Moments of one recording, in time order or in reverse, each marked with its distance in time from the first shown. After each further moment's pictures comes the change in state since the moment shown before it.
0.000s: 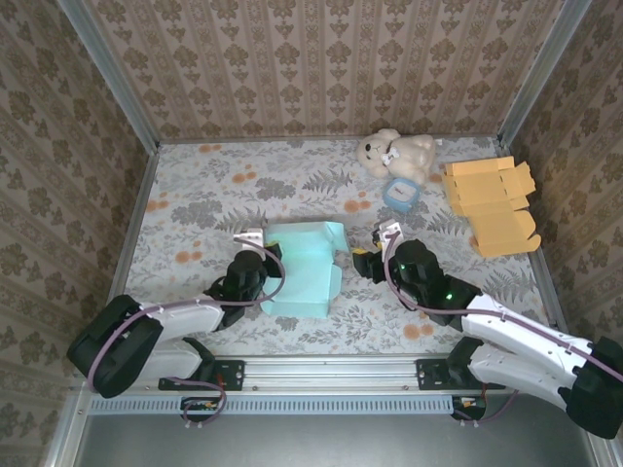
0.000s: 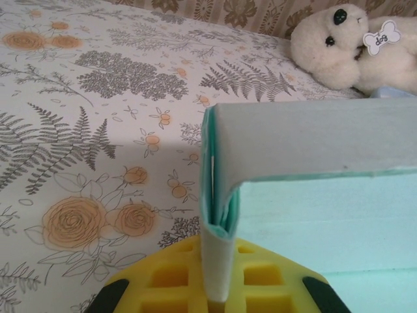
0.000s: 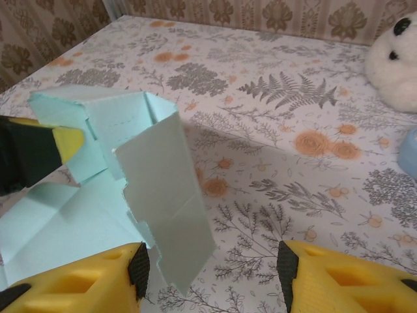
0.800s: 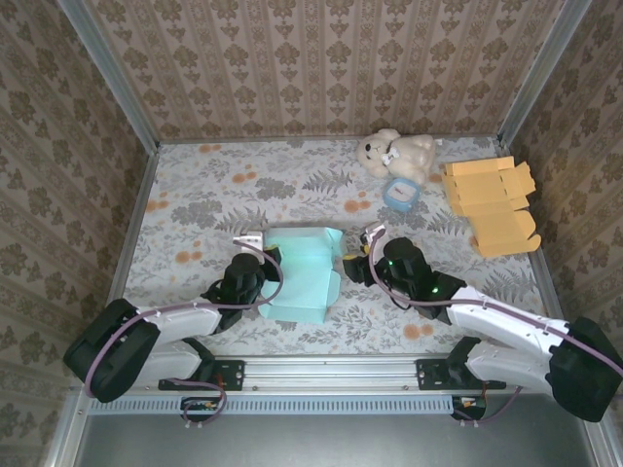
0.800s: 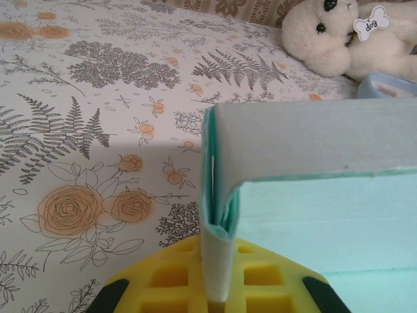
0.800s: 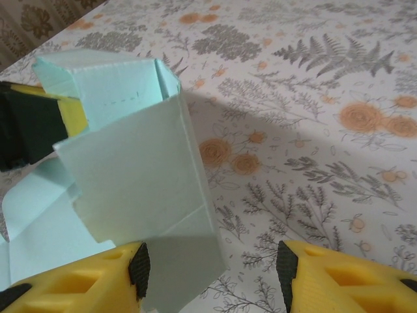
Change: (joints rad) left arm 0.003 -0.026 -0.029 0.002 0.048 0.016; right arm -0.011 0.148 -0.003 0.077 -0.141 0.004
